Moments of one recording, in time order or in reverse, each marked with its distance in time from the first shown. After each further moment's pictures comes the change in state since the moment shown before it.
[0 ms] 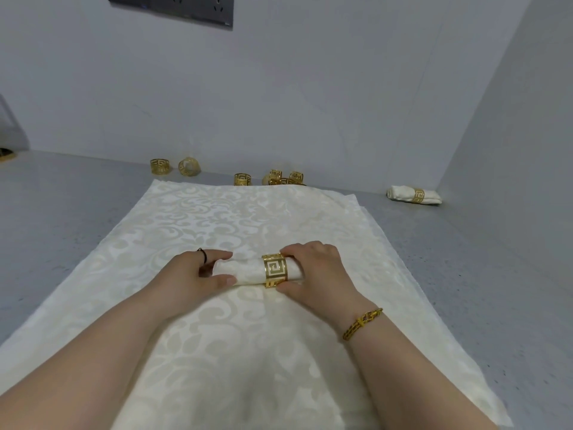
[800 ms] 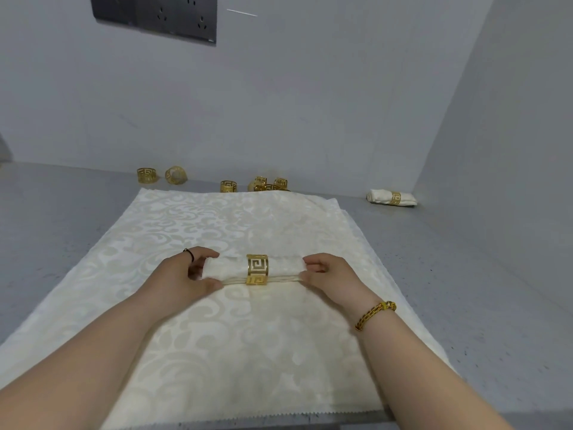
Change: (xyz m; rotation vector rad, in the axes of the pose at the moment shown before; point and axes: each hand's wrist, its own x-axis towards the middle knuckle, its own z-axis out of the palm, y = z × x) left_hand -0.008 0.006 0.000 -0.061 0.004 -0.004; right_hand -0.019 0.033 -0.013 0.691 -0.031 0.531
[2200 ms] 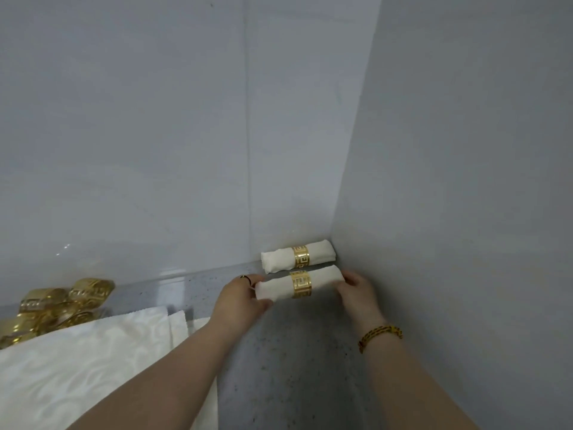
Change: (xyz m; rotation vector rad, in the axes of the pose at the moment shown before) left_hand 0.342 0.212 0.313 0.099 -0.315 -0.029; right_hand 0.261 0.126 -0.314 0.379 0.436 0.403
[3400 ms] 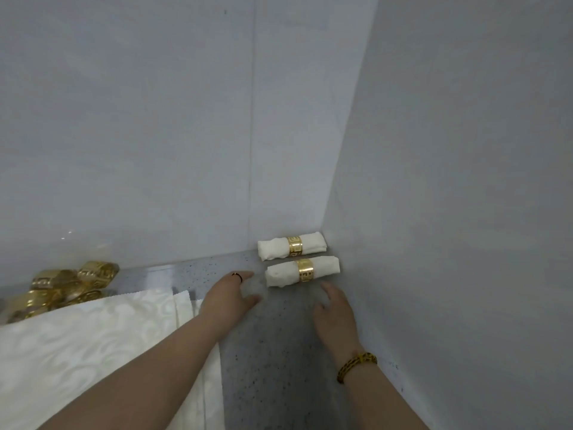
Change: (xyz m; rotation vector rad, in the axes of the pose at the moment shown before) left_hand -0.025 -0.008 -0.008 0.119 -0.041 0.031; right_hand -0.063 0.024 0.015 -0.482 -0.016 -0.125
